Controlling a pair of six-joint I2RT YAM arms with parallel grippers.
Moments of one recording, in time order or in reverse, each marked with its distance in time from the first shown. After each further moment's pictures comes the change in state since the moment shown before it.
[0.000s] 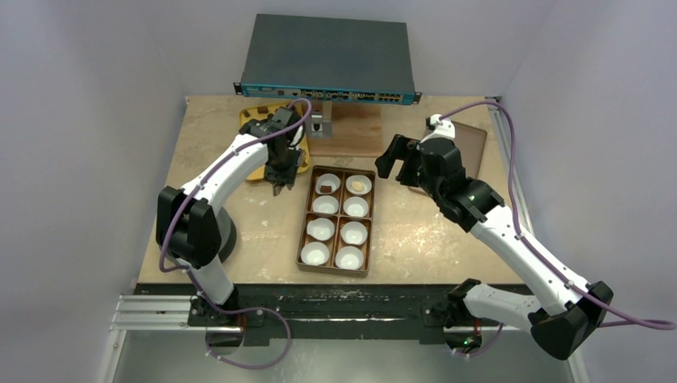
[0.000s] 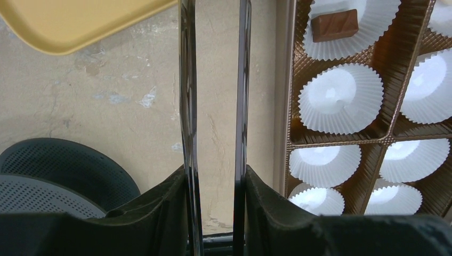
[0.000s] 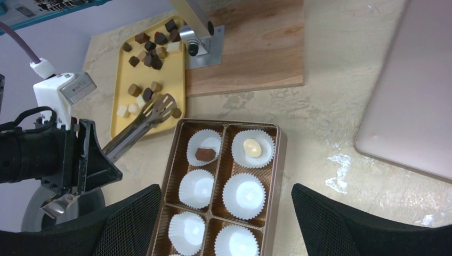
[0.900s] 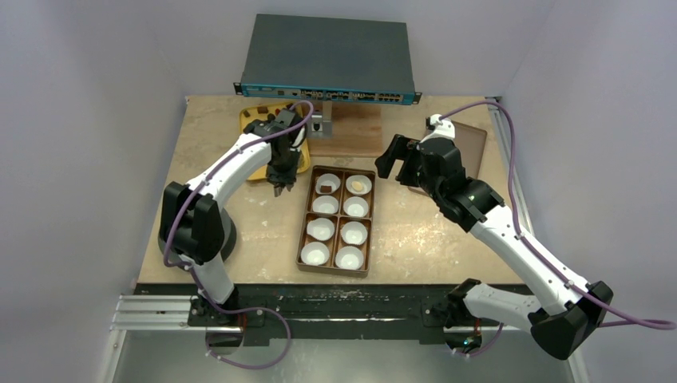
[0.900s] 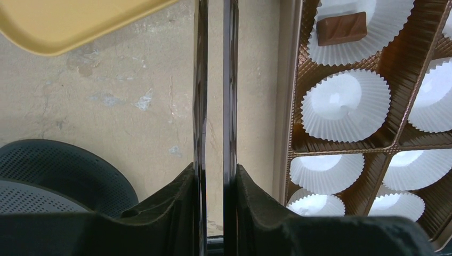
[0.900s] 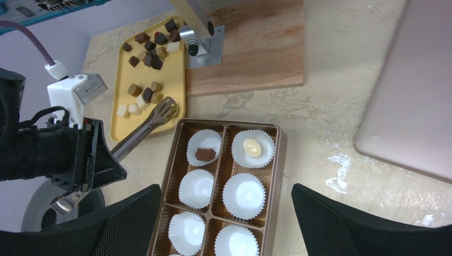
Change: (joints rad) left arm 0.000 0.035 -0.001 0.008 0.012 -0.018; right arm 0.000 0.003 0.000 0.000 0.000 0.000
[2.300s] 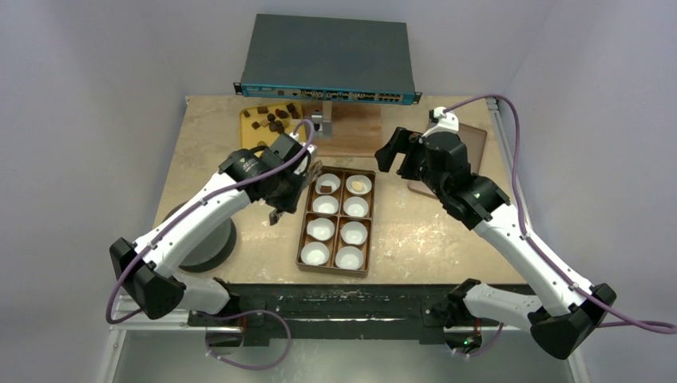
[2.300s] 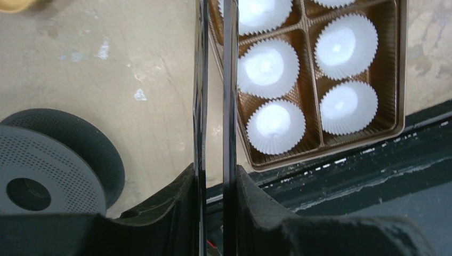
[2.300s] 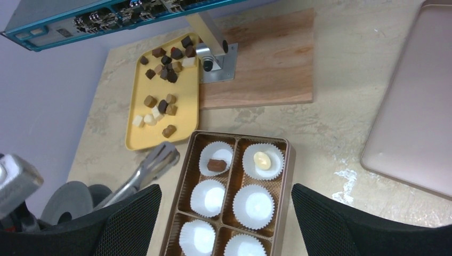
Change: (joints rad) left arm -0.246 -0.388 -0.104 -0.116 -0.043 -0.041; right arm 0.000 0.003 0.067 -0.006 -0.007 -0.021
